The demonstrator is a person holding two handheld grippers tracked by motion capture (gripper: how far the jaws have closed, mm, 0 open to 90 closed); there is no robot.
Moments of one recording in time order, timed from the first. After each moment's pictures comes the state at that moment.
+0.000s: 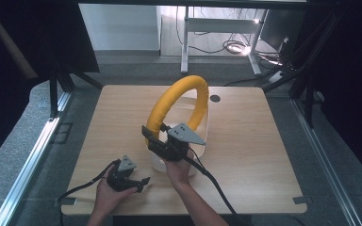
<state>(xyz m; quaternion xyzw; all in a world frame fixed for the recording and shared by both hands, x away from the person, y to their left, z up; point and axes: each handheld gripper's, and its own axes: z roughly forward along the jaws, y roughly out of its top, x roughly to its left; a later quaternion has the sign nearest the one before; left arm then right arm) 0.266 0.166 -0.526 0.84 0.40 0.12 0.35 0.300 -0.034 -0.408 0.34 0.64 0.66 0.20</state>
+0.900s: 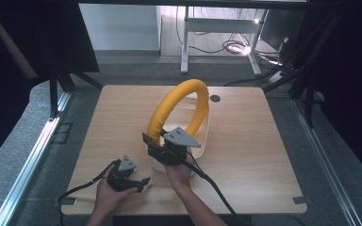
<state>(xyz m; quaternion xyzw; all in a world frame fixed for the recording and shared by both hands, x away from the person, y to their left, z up) 0.266 0.165 -0.526 0.84 0.40 0.12 0.35 0.294 -0.032 -0.419 0.35 0.68 0.61 0.20</state>
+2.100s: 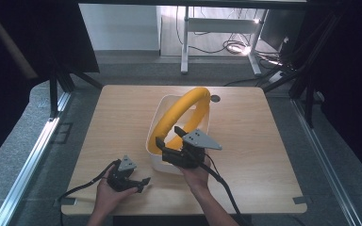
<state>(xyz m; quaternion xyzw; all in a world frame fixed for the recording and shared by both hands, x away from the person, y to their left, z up) 0.266 0.165 -0.526 0.84 0.40 0.12 0.35 0.282 -0.079 -0.405 0.36 0.68 0.61 0.20</state>
